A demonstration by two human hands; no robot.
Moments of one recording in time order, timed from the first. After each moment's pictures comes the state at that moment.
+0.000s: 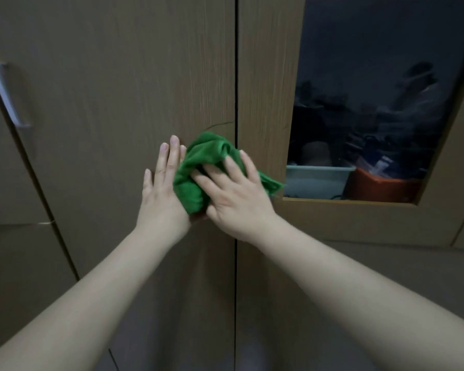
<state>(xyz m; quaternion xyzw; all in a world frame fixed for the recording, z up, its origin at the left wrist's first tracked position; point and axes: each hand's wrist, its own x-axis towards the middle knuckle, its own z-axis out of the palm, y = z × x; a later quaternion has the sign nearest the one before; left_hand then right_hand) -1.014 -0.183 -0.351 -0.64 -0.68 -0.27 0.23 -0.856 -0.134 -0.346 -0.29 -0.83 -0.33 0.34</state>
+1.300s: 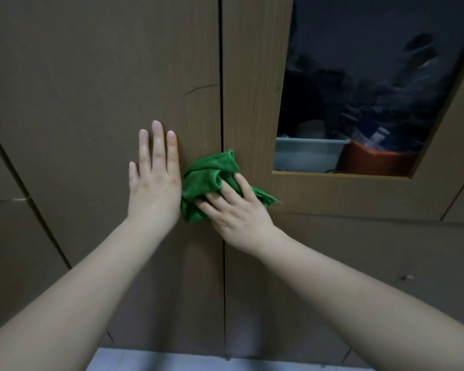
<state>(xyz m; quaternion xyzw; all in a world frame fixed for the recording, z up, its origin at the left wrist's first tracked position) -0.999 -0.173 -0.384 -0.60 -0.71 -0.23 0.28 -0.827 -0.112 -0.439 -0.26 -0.83 -0.43 0.24</state>
